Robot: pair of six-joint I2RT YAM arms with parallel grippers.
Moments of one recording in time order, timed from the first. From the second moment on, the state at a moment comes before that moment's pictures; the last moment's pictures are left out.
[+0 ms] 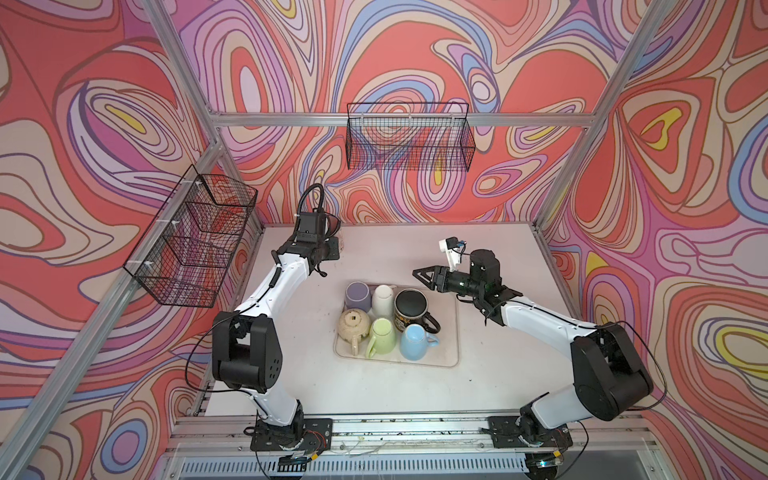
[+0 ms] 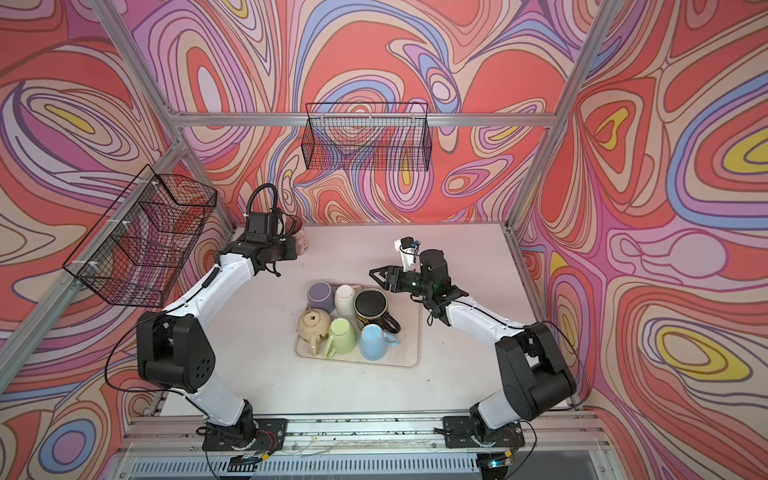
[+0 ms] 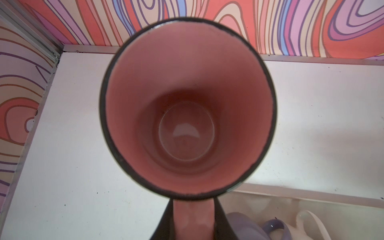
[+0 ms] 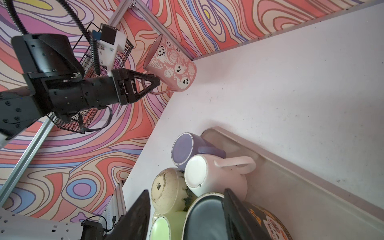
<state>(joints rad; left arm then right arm) -0.14 1.69 1.41 -0.46 -0.07 -0.18 0.41 1.51 0.88 0.32 -0.62 0.62</state>
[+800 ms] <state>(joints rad) -0.05 1.87 1.35 -0.20 0.03 -0.13 0.41 1.57 0.88 0.33 -0.64 0.62</state>
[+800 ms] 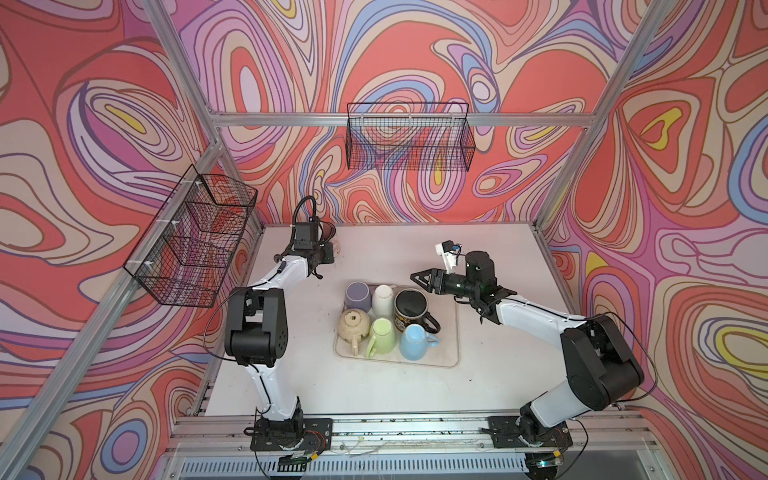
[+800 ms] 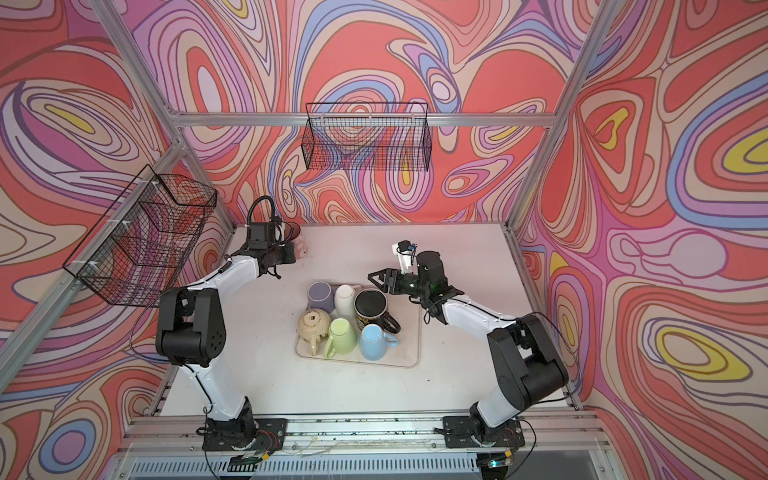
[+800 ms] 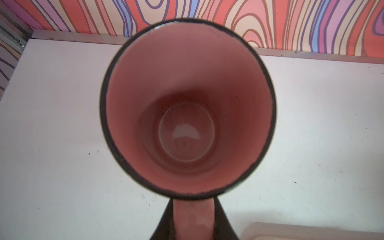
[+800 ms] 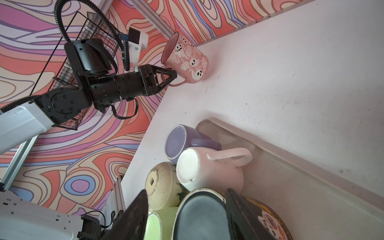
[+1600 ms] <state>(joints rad) -0.05 1.94 1.33 -0.13 0.04 -0.12 0.41 1.57 0.90 0.29 -0.66 0.62</state>
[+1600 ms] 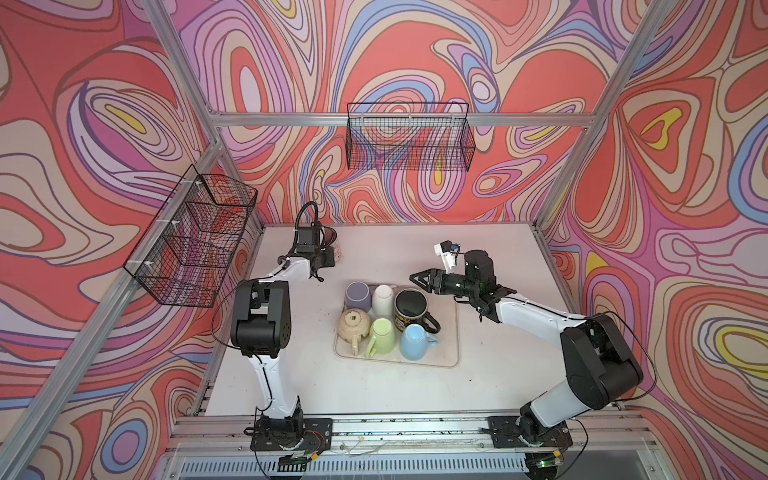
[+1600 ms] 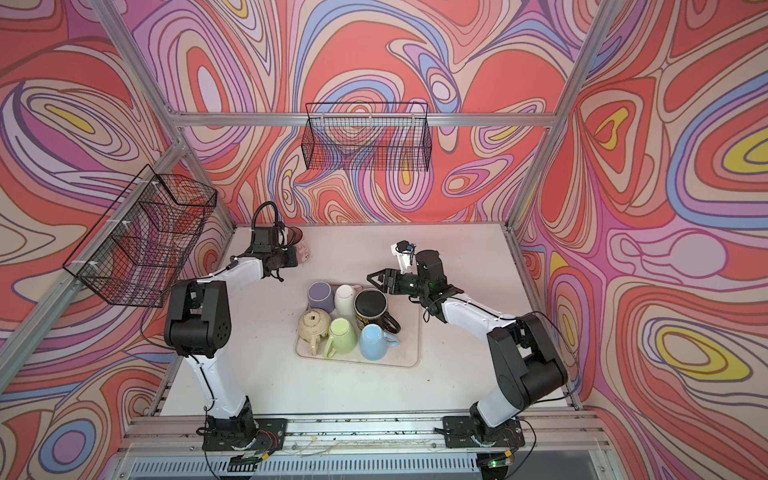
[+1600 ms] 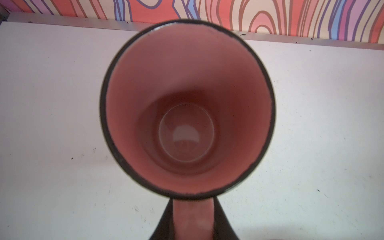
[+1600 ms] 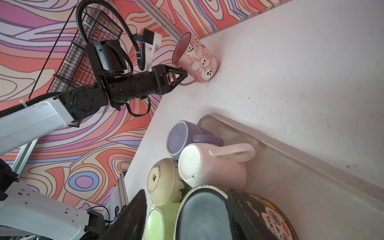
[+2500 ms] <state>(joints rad) -0.04 1.51 1.26 -0.22 0.06 -0.16 0.43 1.31 1.01 -0.24 -0.52 0.44</state>
